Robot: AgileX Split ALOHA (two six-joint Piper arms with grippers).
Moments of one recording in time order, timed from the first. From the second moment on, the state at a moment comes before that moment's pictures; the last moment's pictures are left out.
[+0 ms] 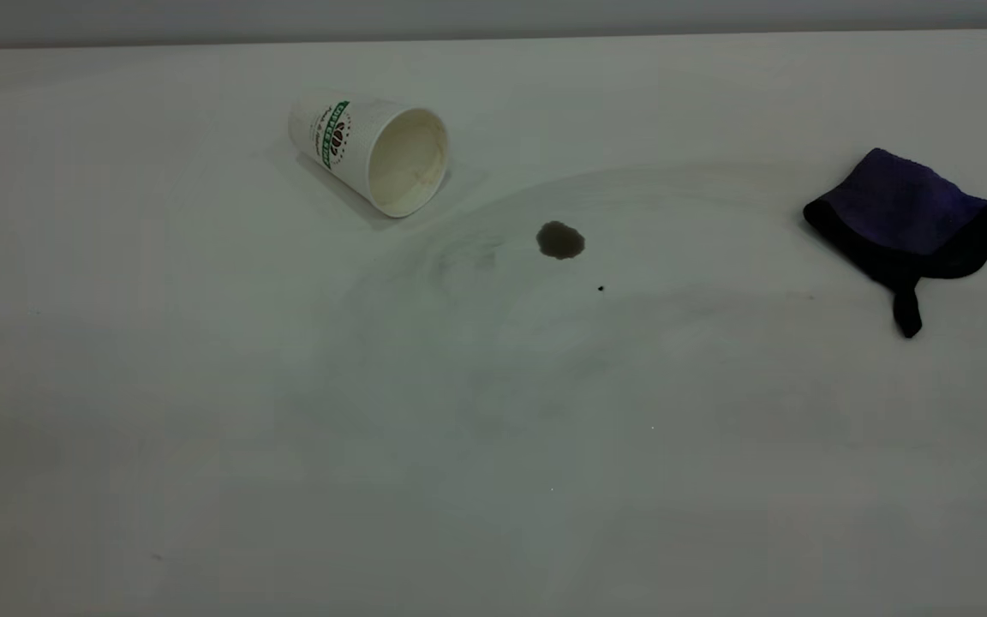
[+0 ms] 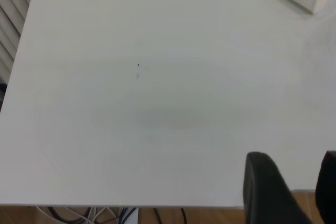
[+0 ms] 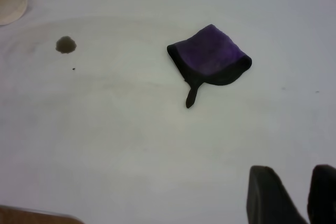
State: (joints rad) left arm -0.03 -0.01 -0.50 0.05 1.12 -0.05; right arm -0.02 -0.02 -0.47 0.09 1.14 -0.13
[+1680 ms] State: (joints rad) left arm -0.68 2.24 -1.49 0.84 0.72 -0.63; right arm -0.02 -0.02 -0.47 0.09 1.14 -0.13
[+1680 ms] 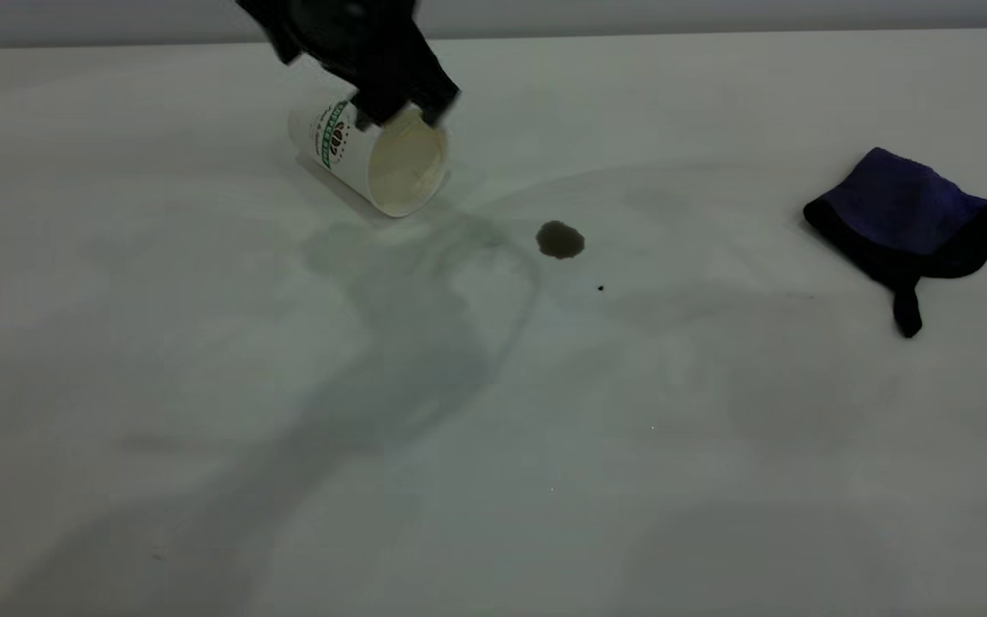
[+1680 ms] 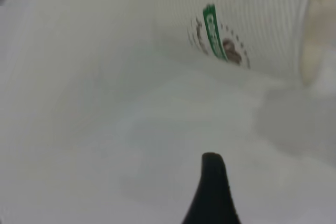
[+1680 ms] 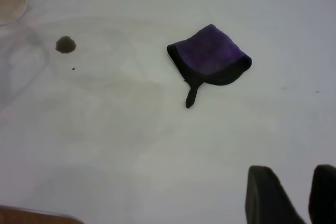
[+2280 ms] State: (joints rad) left arm -0.68 2.53 -1.76 1.03 0.73 -0.68; right arm -0.02 -0.02 -0.47 0.09 1.14 -0.13
